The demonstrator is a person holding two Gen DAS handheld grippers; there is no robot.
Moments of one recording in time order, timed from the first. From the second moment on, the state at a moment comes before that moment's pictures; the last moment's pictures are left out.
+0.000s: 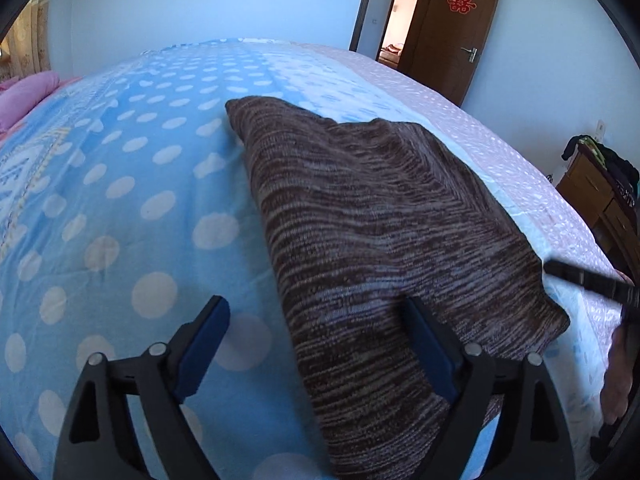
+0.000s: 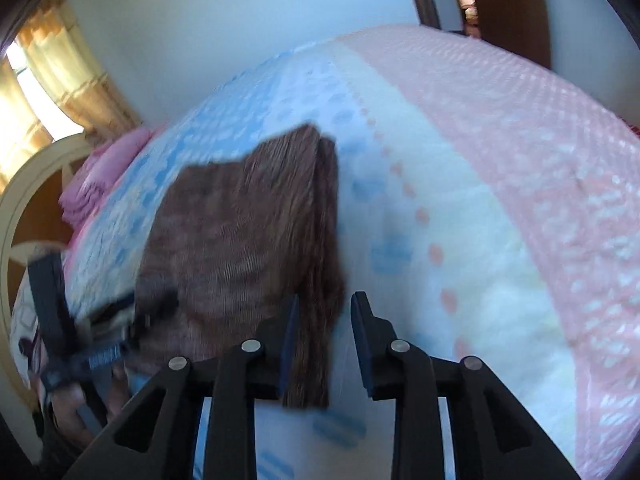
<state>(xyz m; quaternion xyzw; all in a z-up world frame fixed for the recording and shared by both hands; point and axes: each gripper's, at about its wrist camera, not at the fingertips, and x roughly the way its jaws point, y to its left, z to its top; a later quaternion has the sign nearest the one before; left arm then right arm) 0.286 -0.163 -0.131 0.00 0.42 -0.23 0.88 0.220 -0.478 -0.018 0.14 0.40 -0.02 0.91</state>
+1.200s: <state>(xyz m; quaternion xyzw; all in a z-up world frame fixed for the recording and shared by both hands) 0.254 -0.155 -0.133 0.01 0.43 -0.24 0.87 0.400 -0.299 -0.044 -0.11 0.48 0.14 0.86</state>
